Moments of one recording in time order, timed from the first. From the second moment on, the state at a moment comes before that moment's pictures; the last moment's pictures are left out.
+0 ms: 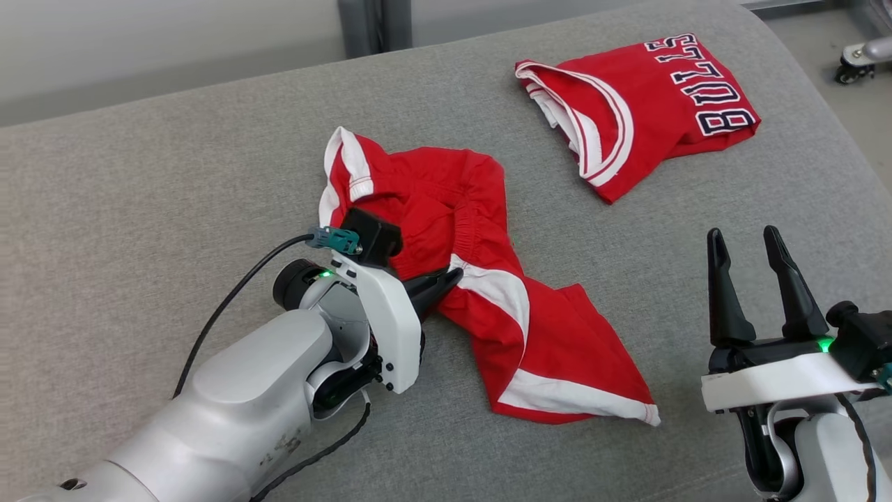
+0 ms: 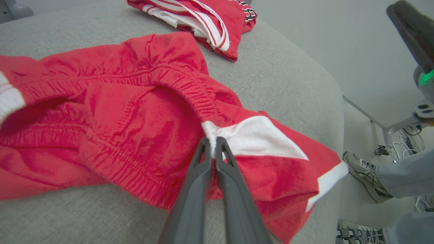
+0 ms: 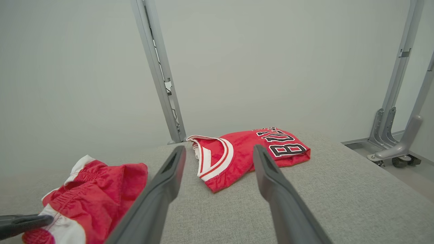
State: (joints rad) left arm -0.85 0.25 -1.19 0.59 -1.12 -0.13 0.06; right arm -0.22 -0.05 0.02 0.17 0.27 0.13 -0.26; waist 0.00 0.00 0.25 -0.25
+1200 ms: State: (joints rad) left arm -0.45 0.65 -1.20 0.12 -1.24 0.05 -0.09; right arm -0.16 -0.06 -0.01 0.15 0.21 0.13 -0.16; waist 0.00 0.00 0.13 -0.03
